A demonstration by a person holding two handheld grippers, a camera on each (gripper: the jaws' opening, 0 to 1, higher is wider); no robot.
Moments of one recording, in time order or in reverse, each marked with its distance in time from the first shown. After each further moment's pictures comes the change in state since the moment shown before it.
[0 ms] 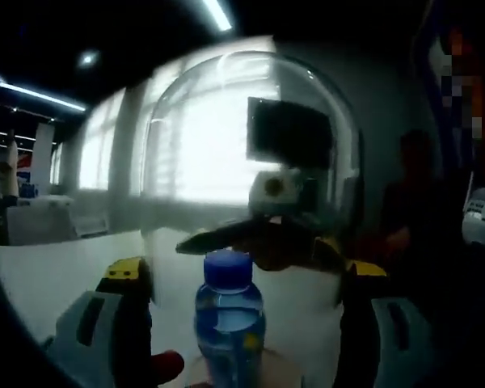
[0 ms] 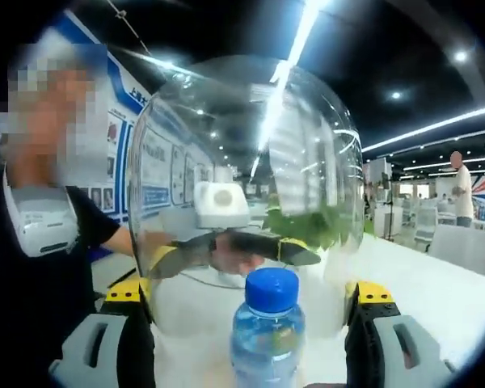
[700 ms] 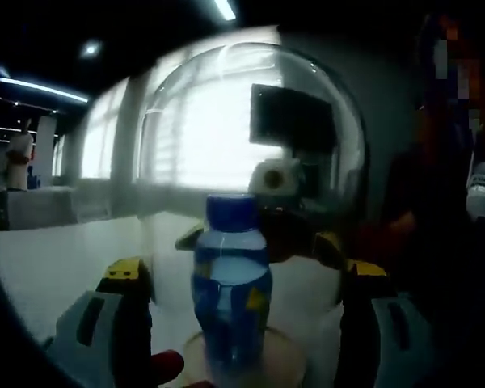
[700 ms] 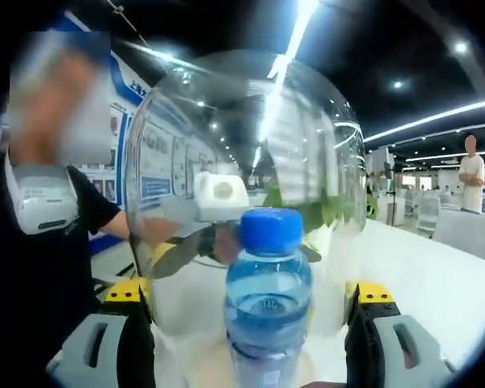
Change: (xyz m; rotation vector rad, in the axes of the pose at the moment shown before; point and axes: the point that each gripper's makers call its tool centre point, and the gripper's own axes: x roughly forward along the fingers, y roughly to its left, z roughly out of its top) left arm -0.006 0.003 -0.050 -0.020 0.047 0.011; right arm 0.005 -0.002 -0.047 0.018 0.049 0.014
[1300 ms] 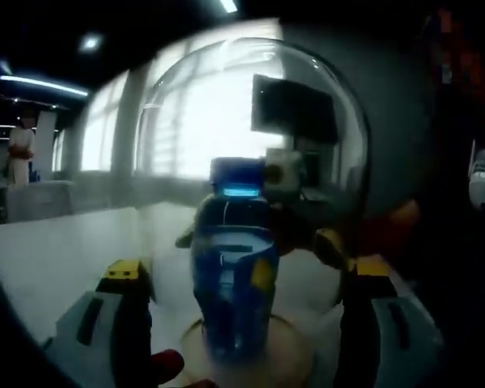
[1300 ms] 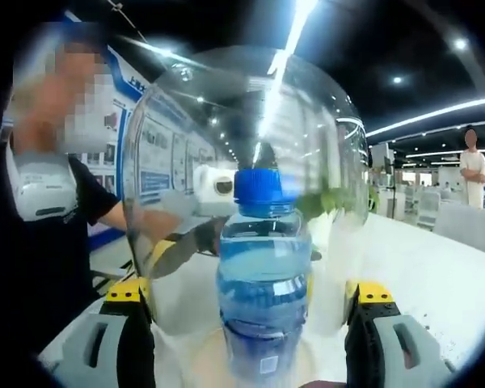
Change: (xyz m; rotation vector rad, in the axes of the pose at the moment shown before) left arm 0.003 0.004 -0.023 0.005 0.045 0.004; right arm 0.001 -0.002 -0.024 -0.005 0.023 0.002
